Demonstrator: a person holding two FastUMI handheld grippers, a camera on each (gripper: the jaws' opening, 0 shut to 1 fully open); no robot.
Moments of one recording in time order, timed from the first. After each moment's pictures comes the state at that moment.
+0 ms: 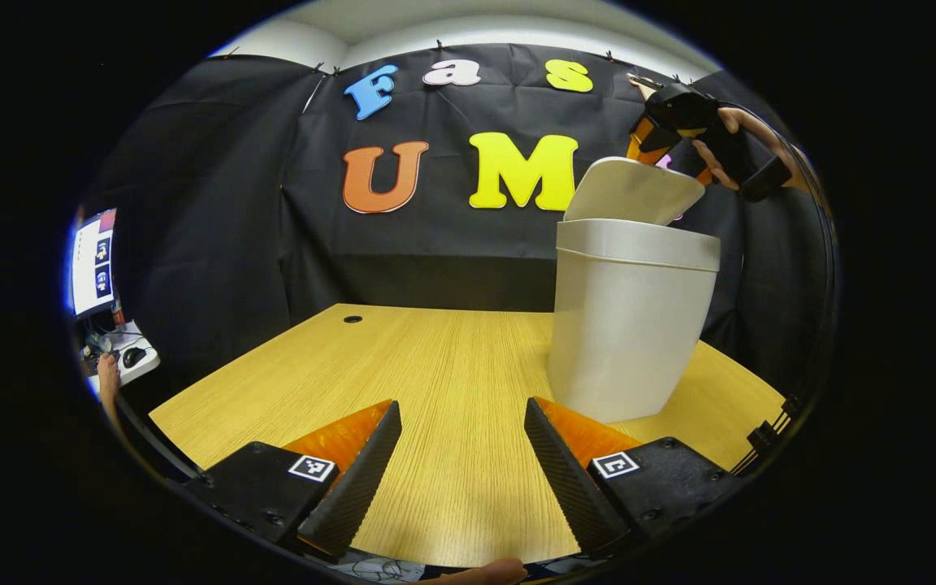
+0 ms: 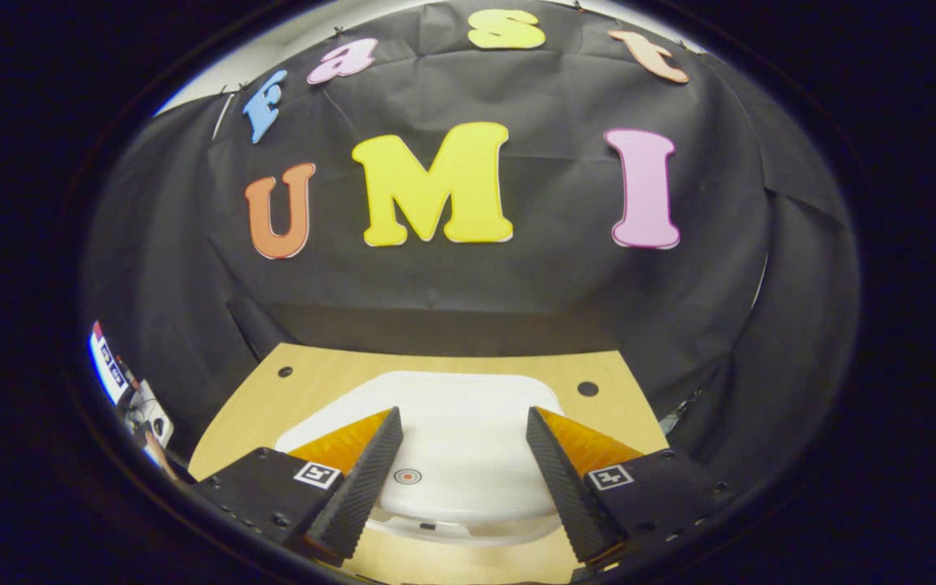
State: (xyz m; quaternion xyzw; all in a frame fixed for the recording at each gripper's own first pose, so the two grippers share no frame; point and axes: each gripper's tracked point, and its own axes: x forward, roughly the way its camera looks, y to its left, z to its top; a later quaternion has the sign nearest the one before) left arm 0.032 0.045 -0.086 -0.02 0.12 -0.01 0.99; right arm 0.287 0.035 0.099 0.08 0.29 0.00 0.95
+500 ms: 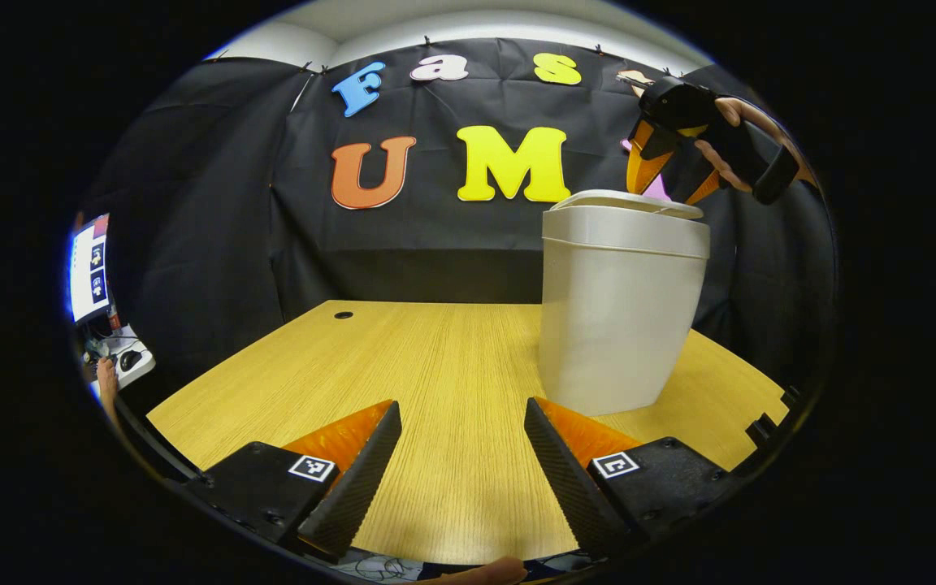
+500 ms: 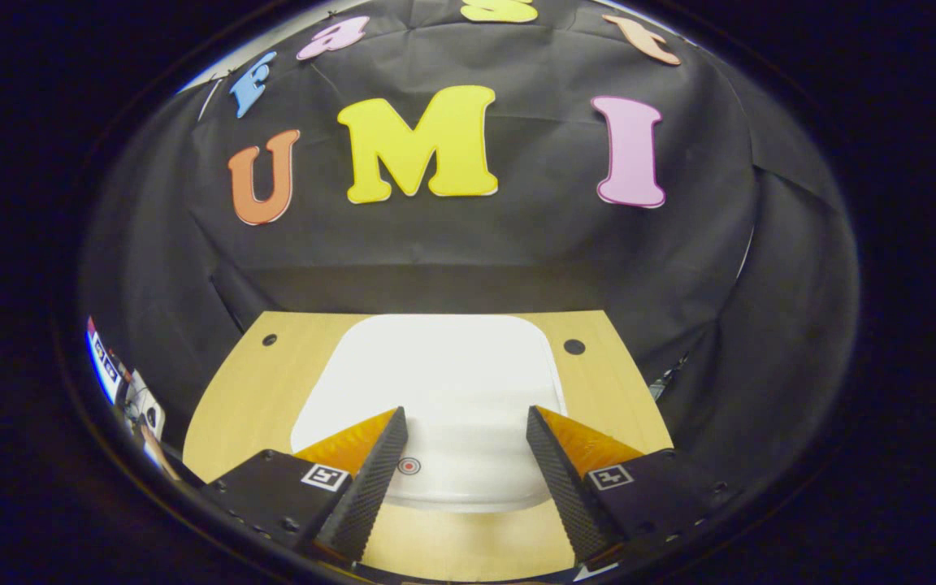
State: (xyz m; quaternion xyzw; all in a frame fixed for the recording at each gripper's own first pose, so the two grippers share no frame) left arm 0.030 0.030 -0.092 -0.01 0.13 -0.03 0.99; right arm 0.248 0.034 0.060 0.06 0.36 -0.04 0.93
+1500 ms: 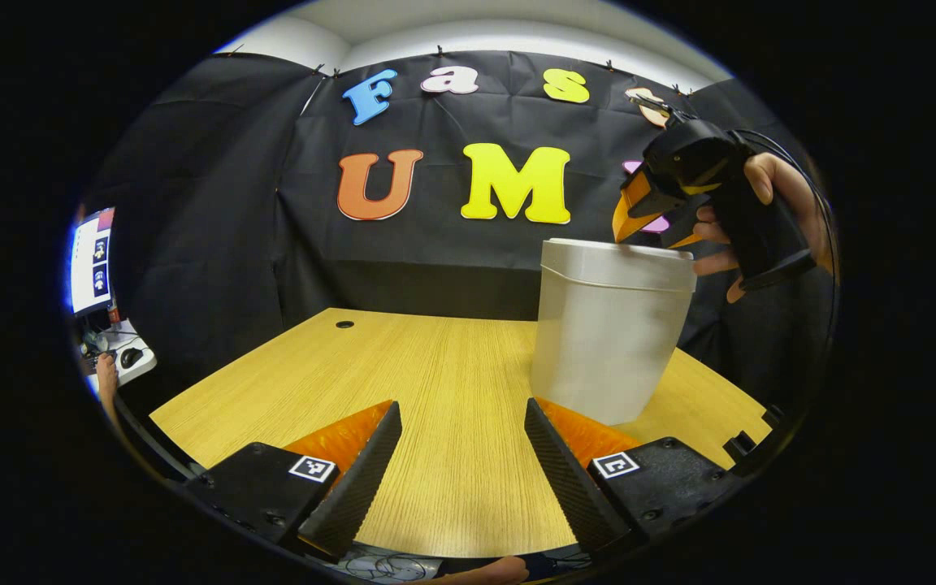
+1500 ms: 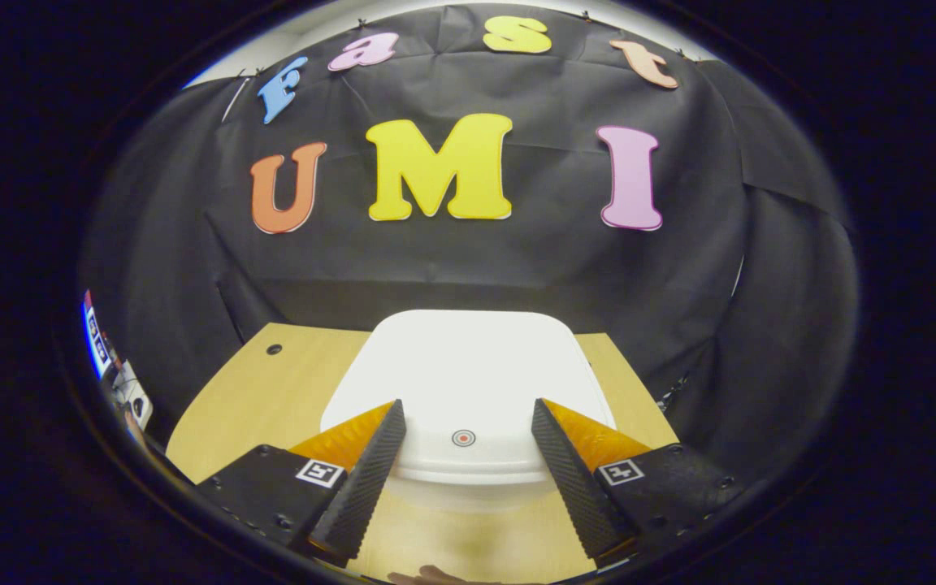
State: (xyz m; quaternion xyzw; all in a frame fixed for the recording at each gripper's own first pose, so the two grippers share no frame) left arm 0.014 0.029 -0.053 -0.04 0.11 -0.03 0.99; right arm 0.227 0.070 0.053 0.04 0.26 -0.03 0.96
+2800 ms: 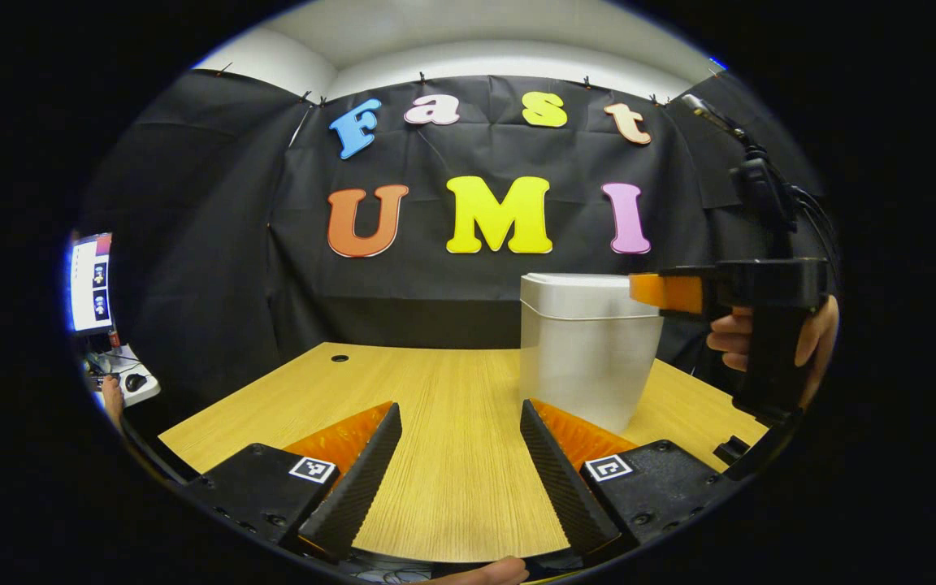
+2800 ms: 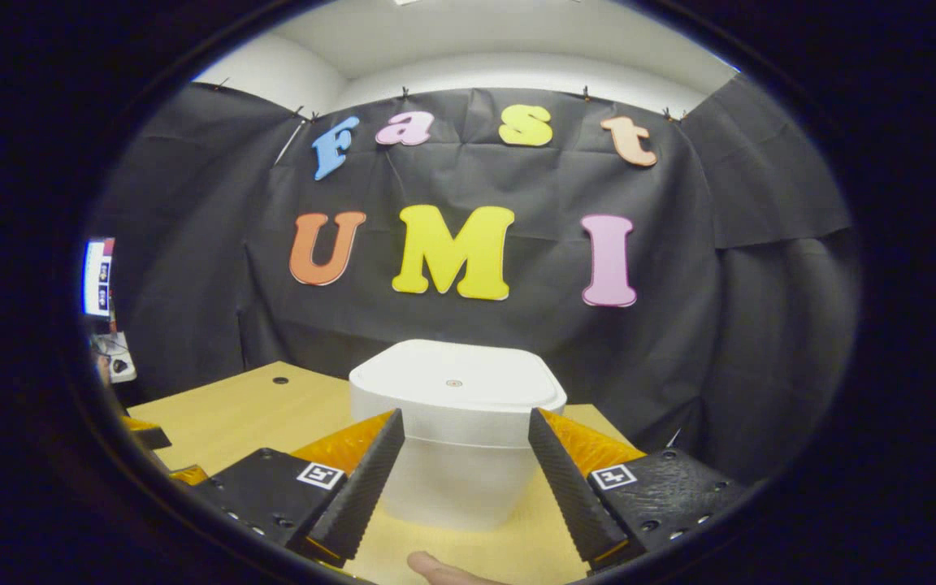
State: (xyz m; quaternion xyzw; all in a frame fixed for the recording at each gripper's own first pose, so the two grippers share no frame) left arm 0.000 0.020 -0.018 -0.01 0.05 -0.04 1.00; right arm 0.126 0.056 0.047 -0.01 0.03 -0.02 1.00
